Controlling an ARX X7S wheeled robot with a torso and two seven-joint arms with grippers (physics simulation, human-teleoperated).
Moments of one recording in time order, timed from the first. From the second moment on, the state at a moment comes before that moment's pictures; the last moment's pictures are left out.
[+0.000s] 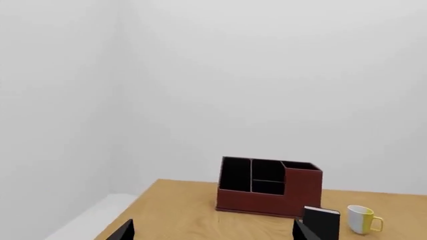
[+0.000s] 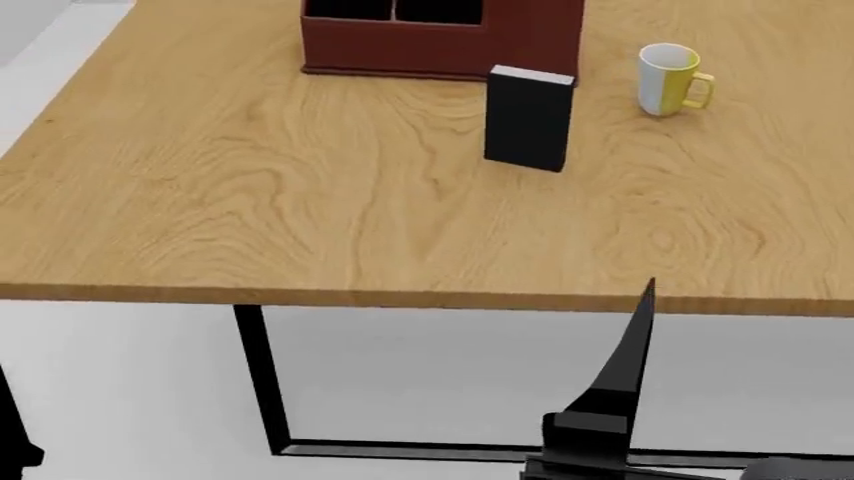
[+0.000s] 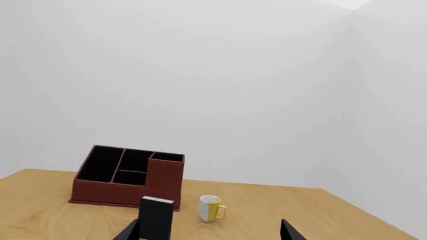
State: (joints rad) left arm -0.23 -0.89 0.31 1.01 -0.88 -0.34 -1.02; right arm 0.71 1.16 -0.85 -1.03 0.98 0.30 1.38
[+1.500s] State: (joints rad) left arm -0.24 -0.93 0.34 1.00 -0.87 -0.29 -1.04; right arm 0.74 1.17 -0.89 -1.02 0.99 0.26 1.40
